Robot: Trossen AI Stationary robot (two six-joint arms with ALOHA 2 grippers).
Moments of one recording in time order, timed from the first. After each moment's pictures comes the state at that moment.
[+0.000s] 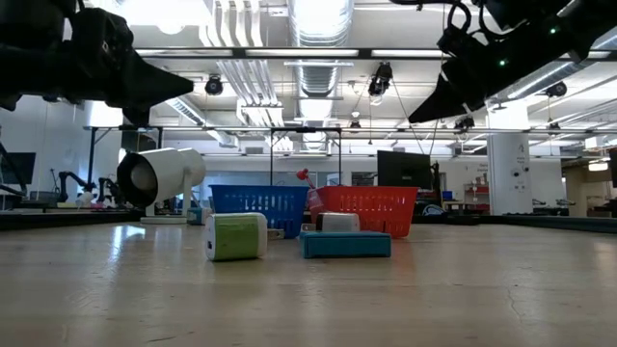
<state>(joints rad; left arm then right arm) -0.10 0.69 0.05 0.65 -0.31 -0.10 -0.09 0.98 0.49 0.03 0.46 0.01</state>
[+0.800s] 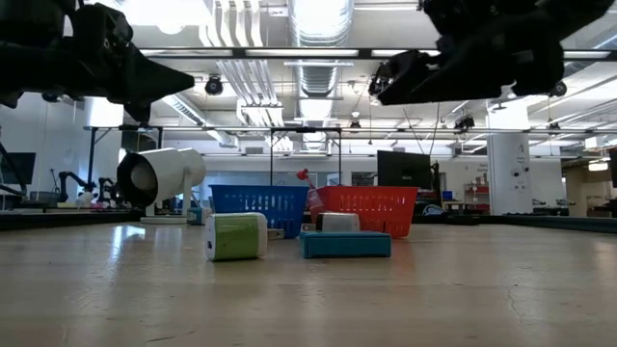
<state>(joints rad) -0.10 0.69 0.06 0.65 -0.32 -0.06 0.09 1.31 0.61 0.21 -0.17 -0.34</state>
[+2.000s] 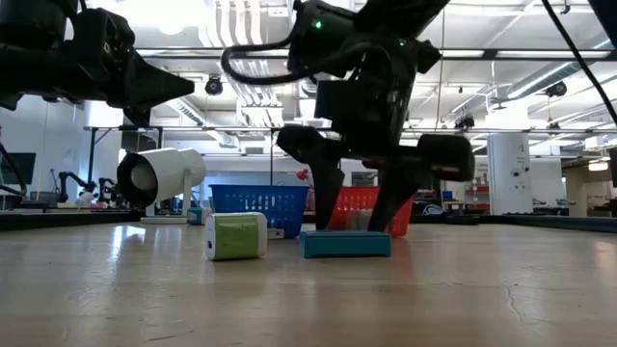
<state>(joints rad) -0.10 0.71 0.05 0.64 -0.32 -0.09 0.12 2.04 1.37 -0.57 -0.11 -0.88</state>
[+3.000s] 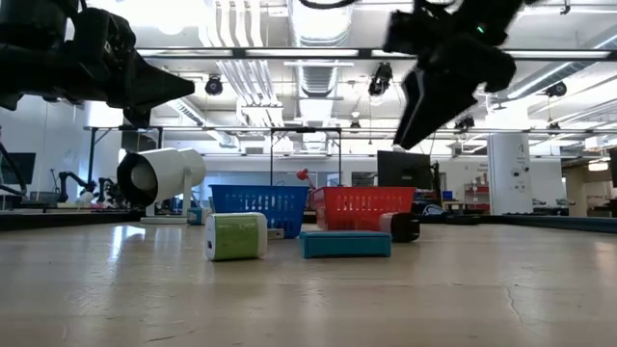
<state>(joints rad) -0.10 0.71 0.05 0.64 -0.32 -0.12 0.20 1.51 1.00 -0.54 0.35 0.18</state>
